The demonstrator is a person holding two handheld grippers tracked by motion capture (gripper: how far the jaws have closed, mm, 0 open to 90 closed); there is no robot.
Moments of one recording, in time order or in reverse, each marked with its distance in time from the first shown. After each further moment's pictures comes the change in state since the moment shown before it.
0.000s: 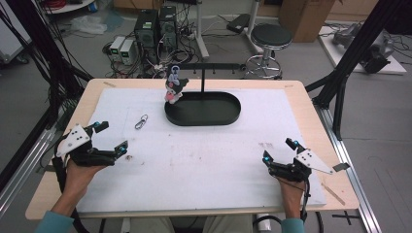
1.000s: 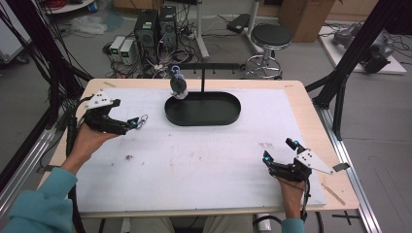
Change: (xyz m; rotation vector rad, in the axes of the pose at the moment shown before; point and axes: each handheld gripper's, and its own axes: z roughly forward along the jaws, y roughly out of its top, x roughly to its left) left arm 0.040 0.048 0.077 0.311 -0.026 0.040; right arm 0.000 0.000 0.000 -0.008 0.001 0.002
